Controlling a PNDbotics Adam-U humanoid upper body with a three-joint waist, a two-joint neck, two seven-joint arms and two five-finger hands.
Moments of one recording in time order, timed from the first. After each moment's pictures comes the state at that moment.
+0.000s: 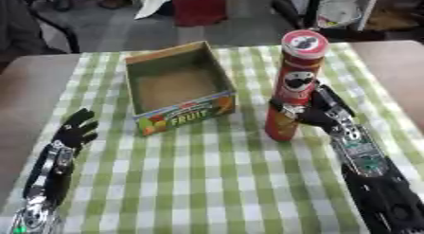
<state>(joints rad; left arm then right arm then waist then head) -0.10 0.12 0.00 -1.65 -0.08 -0.14 -0.16 -0.51 -0.17 -0.04 -1.20 0.14 -0.20 0.24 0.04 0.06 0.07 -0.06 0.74</state>
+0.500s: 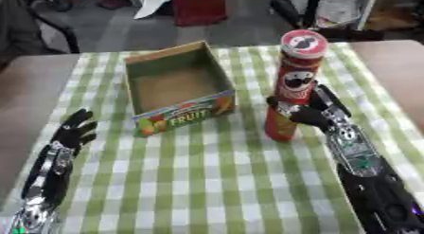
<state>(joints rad) -0.10 0.12 0.00 -1.65 -0.08 -0.14 -0.16 -0.51 -0.14 -0.05 -1.20 0.17 -0.18 0.18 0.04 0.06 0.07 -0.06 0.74</state>
